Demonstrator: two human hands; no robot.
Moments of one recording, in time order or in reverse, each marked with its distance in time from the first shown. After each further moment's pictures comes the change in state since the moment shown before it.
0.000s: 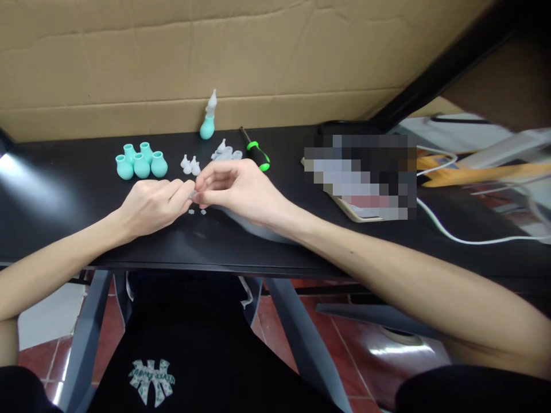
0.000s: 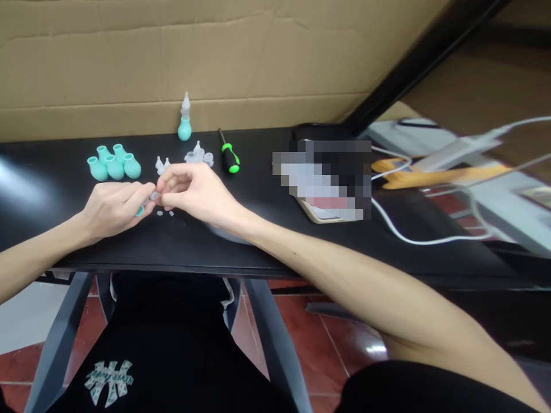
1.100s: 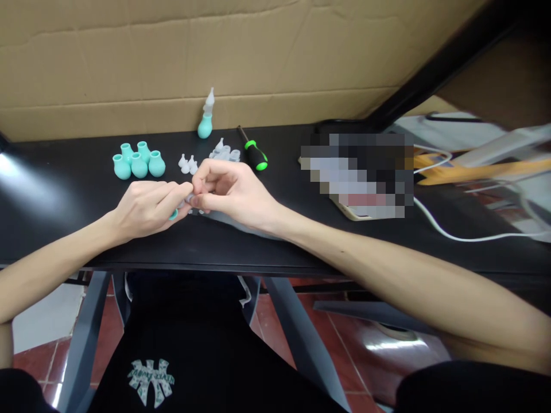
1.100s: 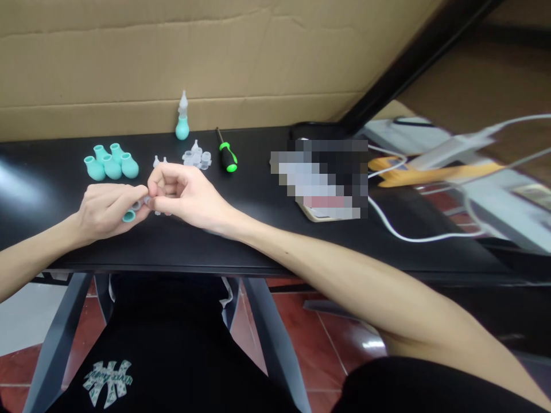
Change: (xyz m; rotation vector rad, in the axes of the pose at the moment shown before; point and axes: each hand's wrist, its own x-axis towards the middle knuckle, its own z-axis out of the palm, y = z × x) left_hand 0.001 -0.002 -0.004 0.121 0.330 0.245; right_hand 0.000 0.003 0.005 0.089 -0.149 -0.185
